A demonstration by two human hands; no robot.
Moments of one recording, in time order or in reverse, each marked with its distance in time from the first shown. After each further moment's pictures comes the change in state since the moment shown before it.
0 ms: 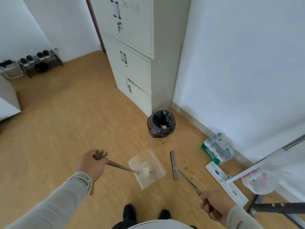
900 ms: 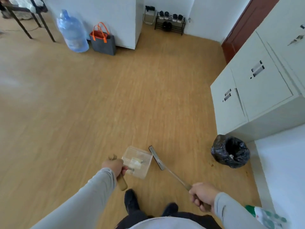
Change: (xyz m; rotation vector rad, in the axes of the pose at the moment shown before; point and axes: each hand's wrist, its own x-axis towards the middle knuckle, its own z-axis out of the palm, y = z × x) left_hand -0.039 -0.349 -0.063 -1.084 0.237 -0.991; right_hand -0.006 -0.007 0.337 -1.144 -0.078 -0.126
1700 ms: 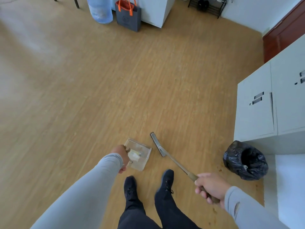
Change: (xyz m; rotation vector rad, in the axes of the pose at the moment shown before) left_hand 0.067 0.010 0.020 0.895 -0.042 0.083; right_hand 0.022 -0.078 -0.015 -0.178 -0.008 -0.130
